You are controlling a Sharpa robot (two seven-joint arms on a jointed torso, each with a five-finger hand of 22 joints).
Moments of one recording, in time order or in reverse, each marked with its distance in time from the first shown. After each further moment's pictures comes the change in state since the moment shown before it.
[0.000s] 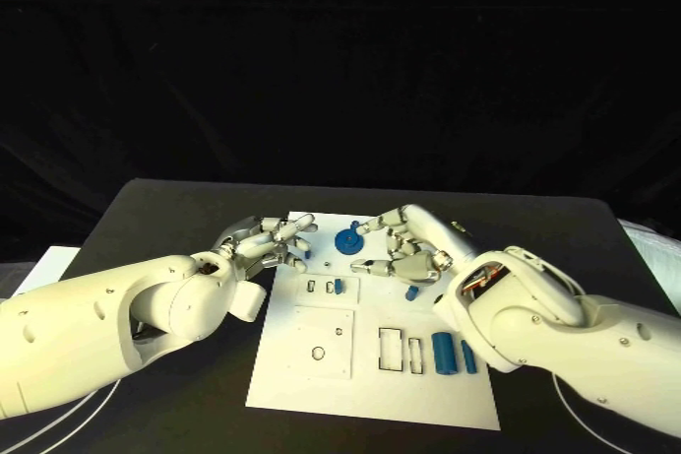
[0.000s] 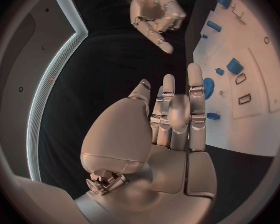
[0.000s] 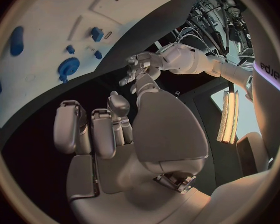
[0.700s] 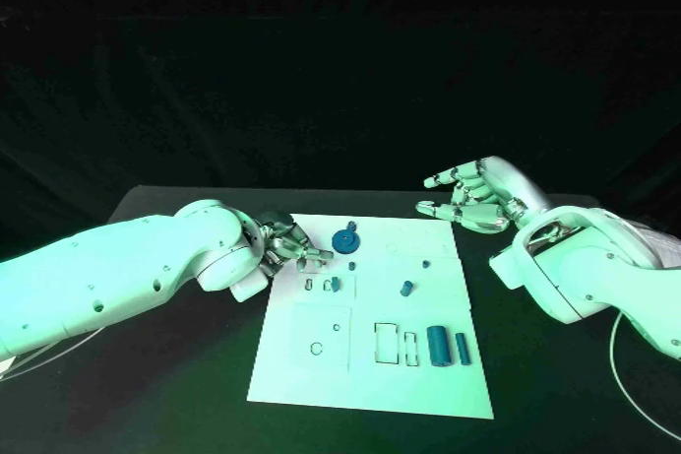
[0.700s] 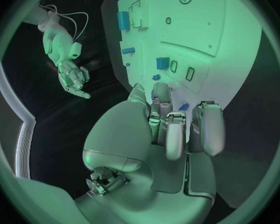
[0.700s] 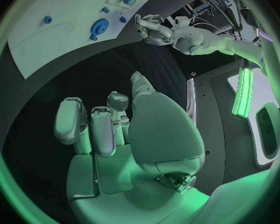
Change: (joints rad) left arm 0.119 0.153 0.001 -0.132 -0.764 0.237 -0.742; left_hand -0.057 0.094 -0.144 0.075 0.018 -0.075 -0.040 0.305 0.195 -0.196 -0.041 0.594 0.528 0.013 -0.036 0.308 0.130 -0.109 0.203 -0.034 0.810 0.969; right arm 0.093 -0.147 0.021 -0.068 0.309 -0.049 0.067; right_hand 0.051 0.051 -0.024 0.024 0.064 0.006 -0.007 0.004 0.003 -0.047 -0.007 -0.093 -0.099 0.000 0.000 -0.062 -0.039 0.028 -0.059 -0.005 -0.059 -0.092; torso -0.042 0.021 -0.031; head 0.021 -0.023
